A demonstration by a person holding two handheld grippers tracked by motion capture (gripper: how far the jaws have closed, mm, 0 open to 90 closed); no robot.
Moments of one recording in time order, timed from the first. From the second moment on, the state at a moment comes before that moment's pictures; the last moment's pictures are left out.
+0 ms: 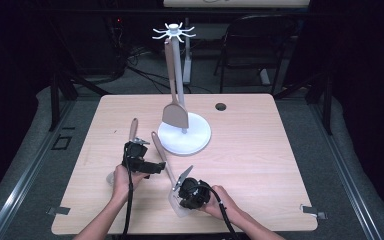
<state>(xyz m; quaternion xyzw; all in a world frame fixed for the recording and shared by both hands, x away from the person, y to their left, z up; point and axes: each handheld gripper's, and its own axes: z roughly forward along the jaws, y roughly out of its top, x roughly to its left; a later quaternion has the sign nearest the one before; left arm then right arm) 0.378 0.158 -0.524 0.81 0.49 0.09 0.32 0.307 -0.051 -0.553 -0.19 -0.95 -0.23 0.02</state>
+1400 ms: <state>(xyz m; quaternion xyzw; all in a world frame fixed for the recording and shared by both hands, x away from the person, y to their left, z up) 0.410 0.126 -0.558 0.81 0.51 0.04 0.30 0.310 -0.052 -0.554 -0.18 -0.96 -0.23 0.02</state>
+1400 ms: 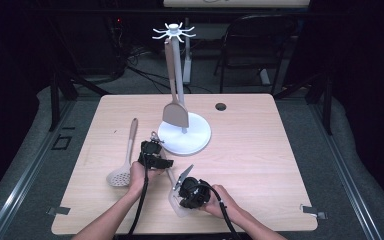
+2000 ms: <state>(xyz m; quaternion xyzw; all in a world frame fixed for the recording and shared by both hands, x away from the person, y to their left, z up) 0.398 0.137 -0.537 0.77 0.51 0.00 0.39 0.312 -0.054 -0.551 -0.19 -0.95 -0.24 0.04</state>
